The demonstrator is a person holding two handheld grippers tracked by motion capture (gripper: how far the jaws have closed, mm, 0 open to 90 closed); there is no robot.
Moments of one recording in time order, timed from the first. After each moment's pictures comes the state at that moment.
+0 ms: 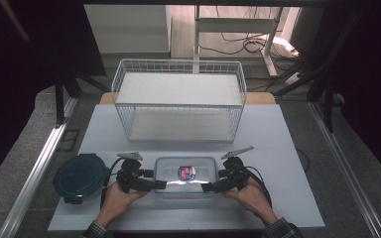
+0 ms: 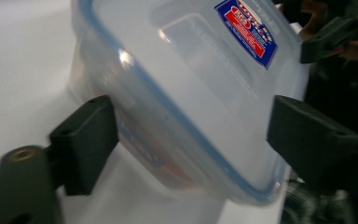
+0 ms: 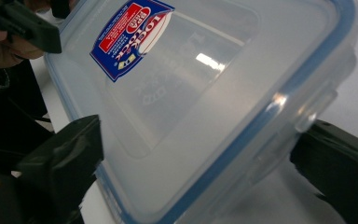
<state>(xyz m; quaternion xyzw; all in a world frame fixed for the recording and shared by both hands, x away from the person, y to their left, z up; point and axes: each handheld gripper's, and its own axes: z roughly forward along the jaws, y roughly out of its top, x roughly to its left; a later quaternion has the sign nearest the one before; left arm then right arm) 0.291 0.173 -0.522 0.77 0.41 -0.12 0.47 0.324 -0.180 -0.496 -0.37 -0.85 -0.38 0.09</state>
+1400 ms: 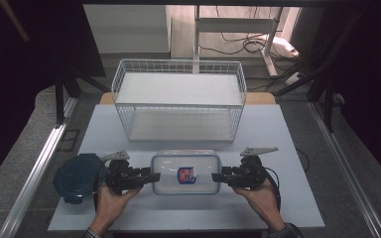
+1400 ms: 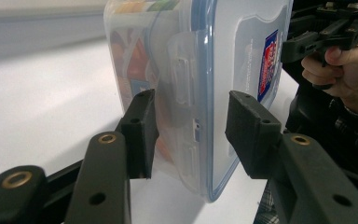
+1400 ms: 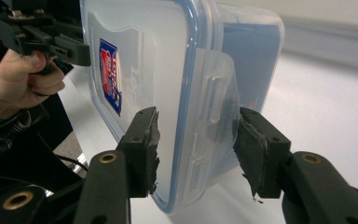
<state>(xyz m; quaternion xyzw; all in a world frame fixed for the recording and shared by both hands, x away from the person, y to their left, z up) 0.272 0.184 -0.483 0.74 0.42 -0.05 0.53 0.308 -0.211 -0.456 -0.37 -0.80 -0.47 0.05</state>
